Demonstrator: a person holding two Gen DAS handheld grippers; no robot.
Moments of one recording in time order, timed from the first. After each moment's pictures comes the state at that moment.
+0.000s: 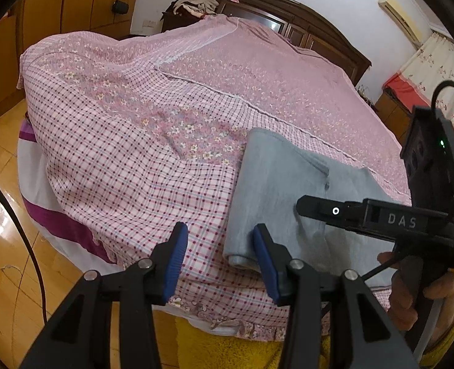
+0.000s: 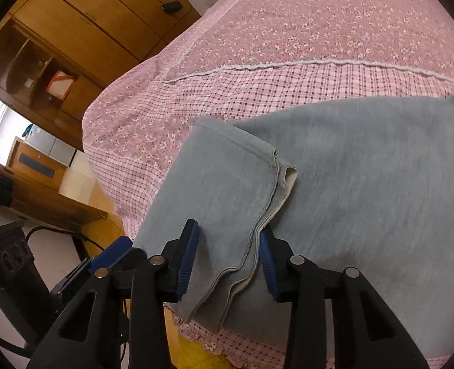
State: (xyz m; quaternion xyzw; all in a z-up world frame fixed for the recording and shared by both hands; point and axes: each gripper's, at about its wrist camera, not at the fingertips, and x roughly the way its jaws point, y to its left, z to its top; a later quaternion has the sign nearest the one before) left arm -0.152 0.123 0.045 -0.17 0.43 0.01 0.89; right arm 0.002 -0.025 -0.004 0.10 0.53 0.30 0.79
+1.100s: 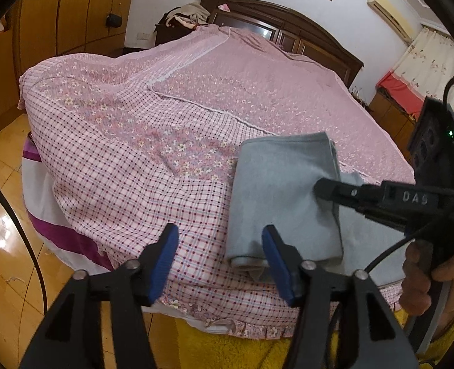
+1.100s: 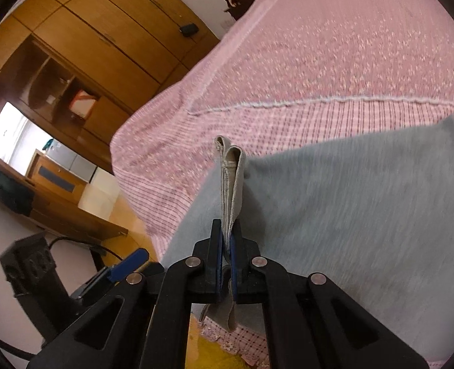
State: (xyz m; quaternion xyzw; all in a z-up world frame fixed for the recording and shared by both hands) left arm -0.158 0.121 0.069 -0.15 0.41 0.00 0.90; right arm -0.004 -0.048 0.037 0.14 0.47 0.33 0.80
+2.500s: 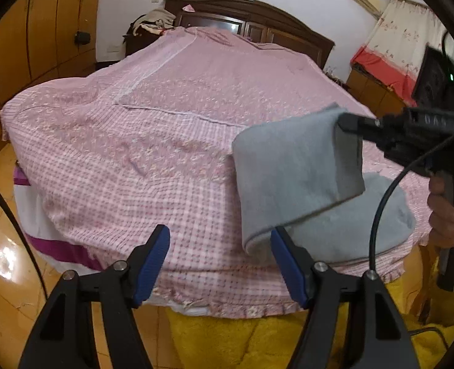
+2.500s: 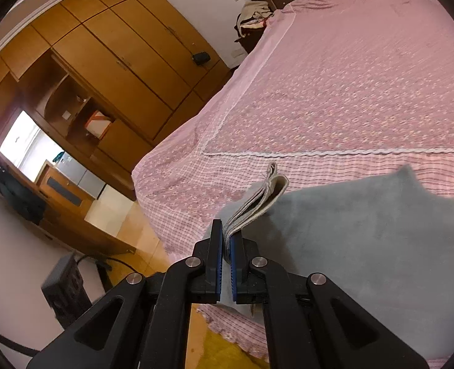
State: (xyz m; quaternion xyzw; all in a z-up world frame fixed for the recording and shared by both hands) left arm -0.172 0.086 0.088 -0.09 0.41 -0.06 0.91; right arm -0.022 -0.111 0.101 0.15 0.41 0.35 0.83
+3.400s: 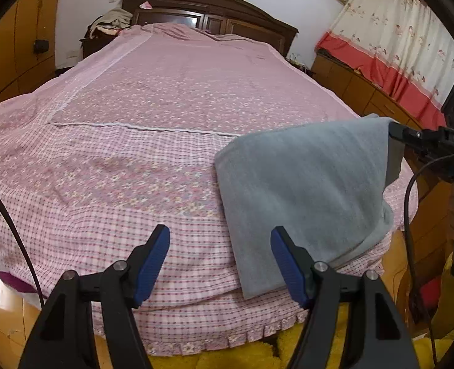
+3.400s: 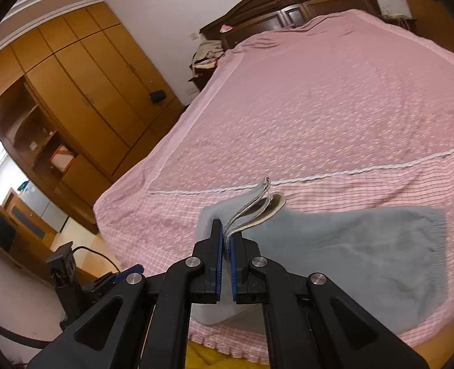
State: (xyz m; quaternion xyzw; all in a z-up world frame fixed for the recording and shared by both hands) left arm -0.128 0.018 0.086 -0.07 0.41 -0.14 0.90; right arm -0.049 -0.254 0.141 0.15 0.36 0.23 0.89
